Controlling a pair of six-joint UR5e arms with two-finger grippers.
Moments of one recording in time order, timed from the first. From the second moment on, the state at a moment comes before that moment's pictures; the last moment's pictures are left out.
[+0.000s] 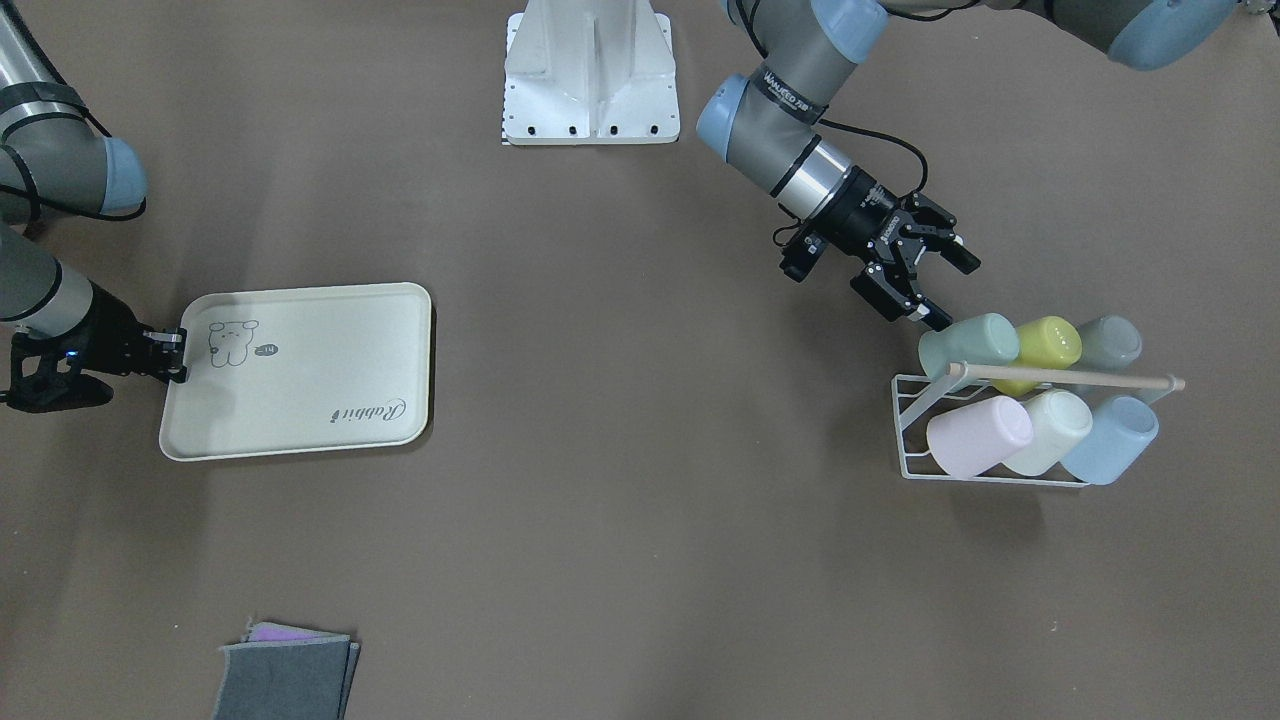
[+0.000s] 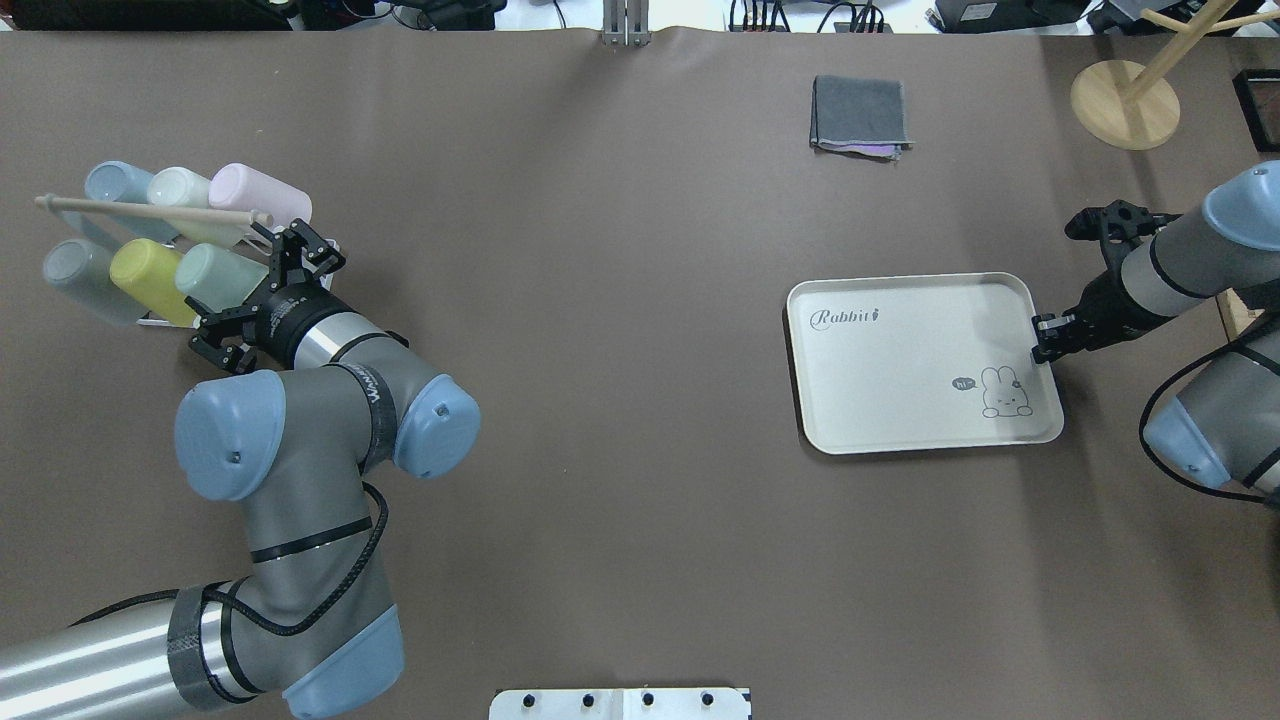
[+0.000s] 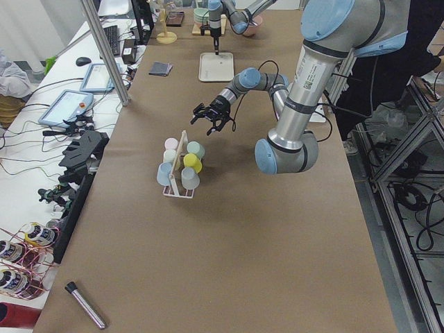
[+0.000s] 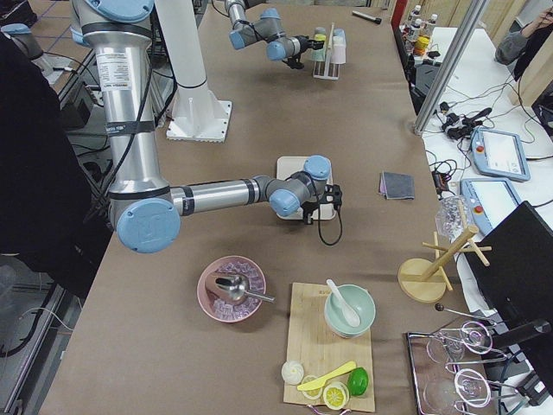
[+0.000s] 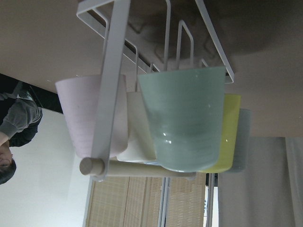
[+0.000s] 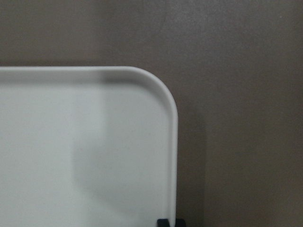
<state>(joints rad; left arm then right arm) -0.41 -2.13 -1.83 -0.60 -0.80 0.56 0.93 -1.47 1.55 -1.06 2.24 0.77</state>
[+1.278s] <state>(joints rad) -0.36 -2.17 -1.61 -0.50 -0.76 0.39 1.01 -1.24 1.55 -1.06 2.40 0.94</state>
